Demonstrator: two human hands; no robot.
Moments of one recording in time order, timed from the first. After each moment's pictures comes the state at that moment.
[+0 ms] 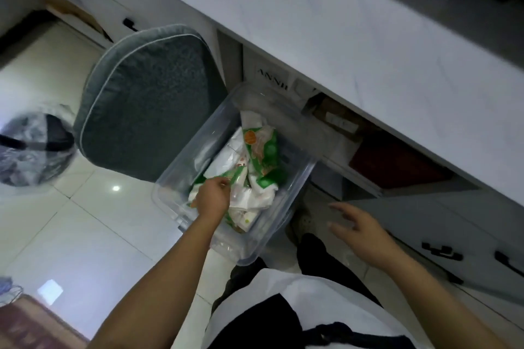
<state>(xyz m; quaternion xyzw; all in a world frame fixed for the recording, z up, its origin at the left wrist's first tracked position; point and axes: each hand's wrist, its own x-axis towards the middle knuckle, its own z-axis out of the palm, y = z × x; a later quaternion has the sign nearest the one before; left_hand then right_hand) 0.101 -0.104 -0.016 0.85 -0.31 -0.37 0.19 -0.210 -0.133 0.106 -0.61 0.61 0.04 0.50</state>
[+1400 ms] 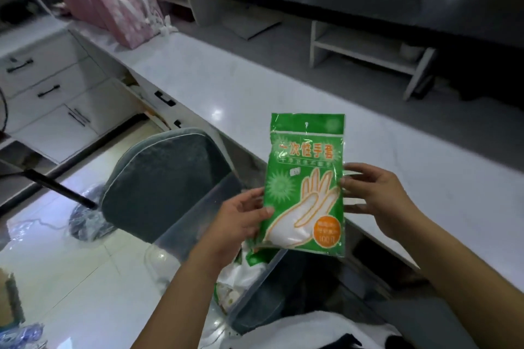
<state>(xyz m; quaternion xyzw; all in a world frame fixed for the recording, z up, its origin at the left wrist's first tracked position) -0.067 -0.203 0.207 0.60 -0.20 -0.56 0.53 -0.291 -0.350 0.214 -0.46 0.46 -0.29 0.70</state>
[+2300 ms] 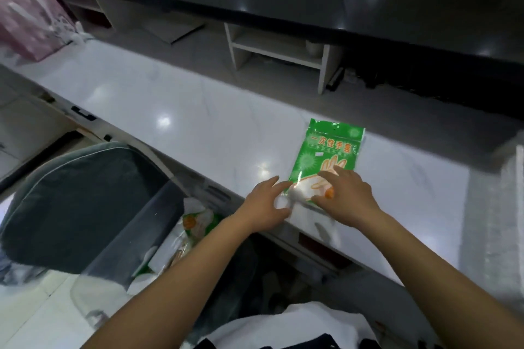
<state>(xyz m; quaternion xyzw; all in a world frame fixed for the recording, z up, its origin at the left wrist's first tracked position) -0.203 -0.330 0.143 0.67 -0.65 -0.35 0.11 -0.408 -0.383 0.168 -0.77 0.59 0.01 0.23</state>
